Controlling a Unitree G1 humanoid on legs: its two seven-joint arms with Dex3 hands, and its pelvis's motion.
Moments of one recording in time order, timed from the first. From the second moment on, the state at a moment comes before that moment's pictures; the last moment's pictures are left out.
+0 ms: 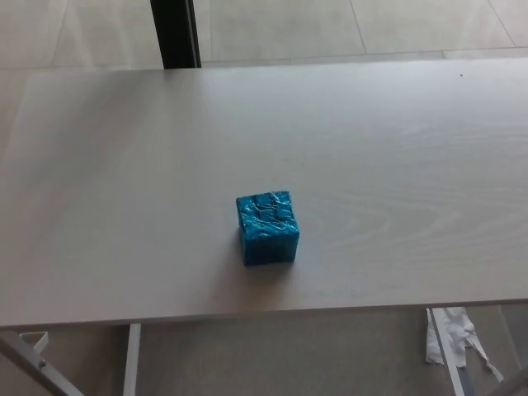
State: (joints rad) left_arm 0.05 0.76 0.41 1.26 -0.06 -0.08 -0.09; right_arm 0.07 -0.81 -0.37 1.28 -0.07 -0.24 -0.02
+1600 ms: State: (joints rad) left_arm 0.03 0.74 0.46 1.29 -0.11 -0.10 -0.10; right_arm -0.14 -0.82 -0.72 1.01 0.25 -0.39 0.07
